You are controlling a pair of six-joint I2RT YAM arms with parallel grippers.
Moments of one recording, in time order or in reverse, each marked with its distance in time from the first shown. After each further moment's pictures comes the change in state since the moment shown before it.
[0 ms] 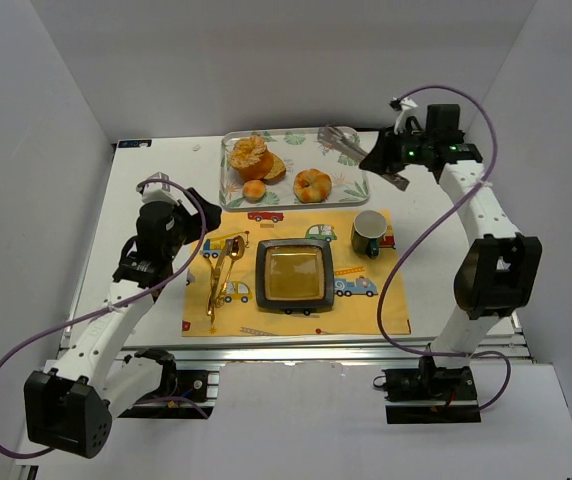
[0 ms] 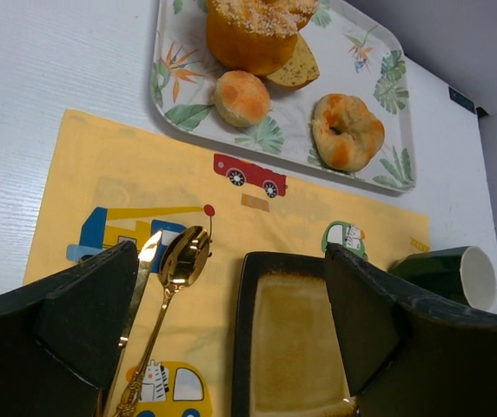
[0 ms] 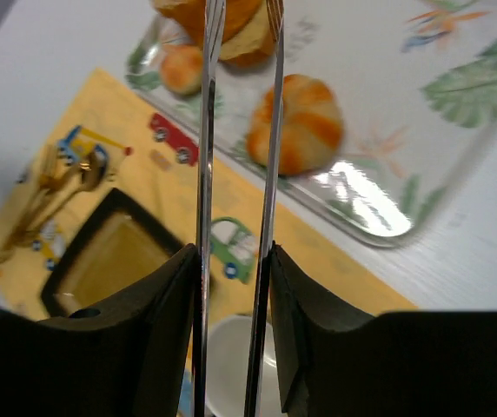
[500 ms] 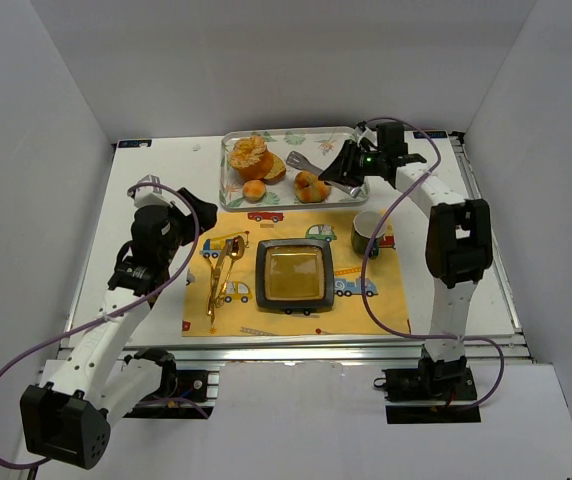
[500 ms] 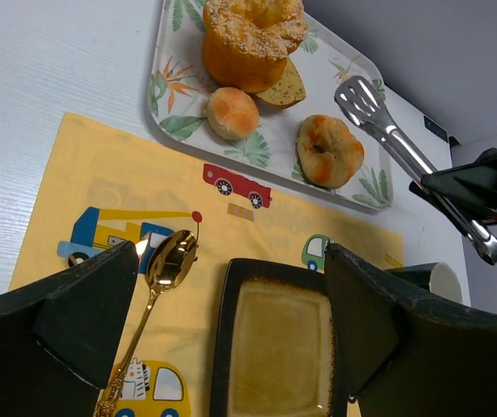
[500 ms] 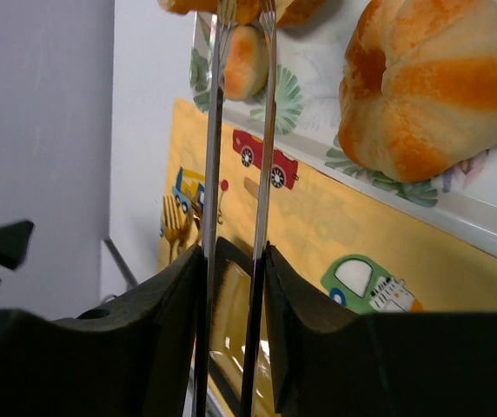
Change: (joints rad) left arm 0.000 -0.068 -0.005 -0.019 -0.029 -0.069; right arm 0.156 0.323 0.026 0.240 -0.064 0.663
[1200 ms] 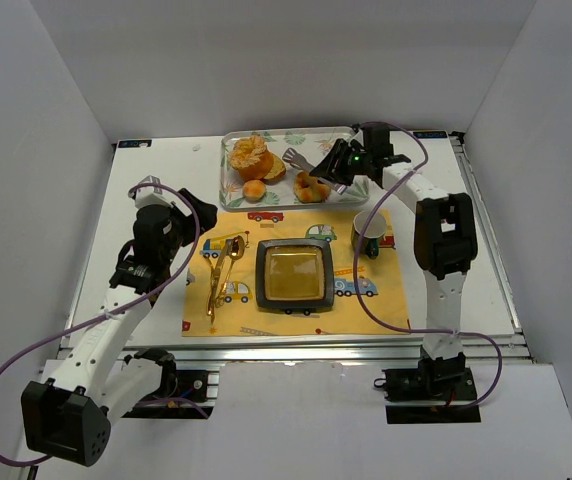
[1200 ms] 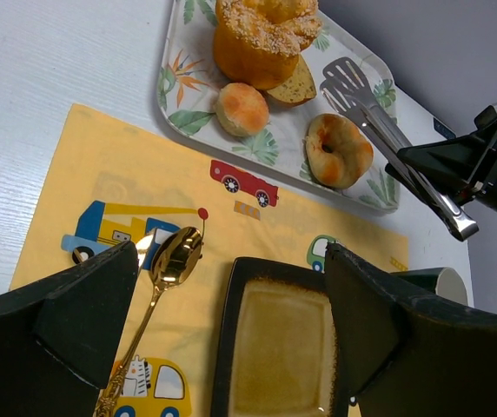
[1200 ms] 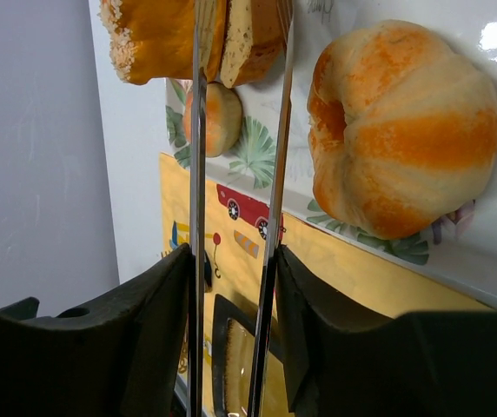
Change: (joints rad) left arm 0.000 0.015 -0.002 -0.011 -0.018 -0.020; right arm 0.048 0.134 0.094 0.065 0.143 0.185
